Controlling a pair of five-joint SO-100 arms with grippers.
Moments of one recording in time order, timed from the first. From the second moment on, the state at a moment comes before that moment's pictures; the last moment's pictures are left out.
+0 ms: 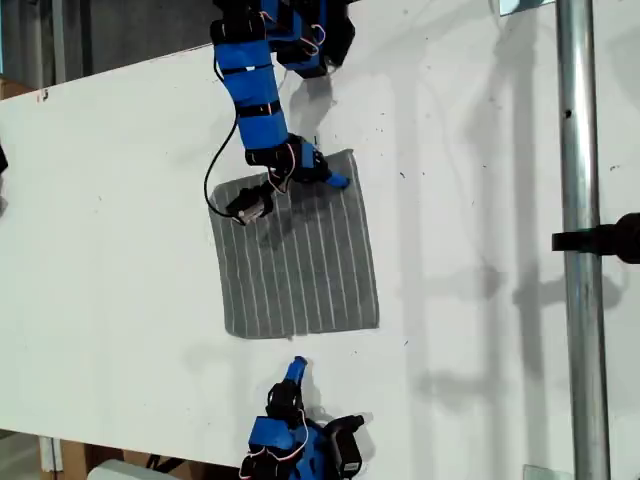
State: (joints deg) arm 0 -12.6 198.9 178.4 66.5 -75.1; arm 1 1.8 85.0 115.0 69.6 46.1
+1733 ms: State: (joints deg) arm 0 8.7 59.9 59.0 87.8 -60.9; arm 1 0.5 78.7 108.8 69.5 44.6
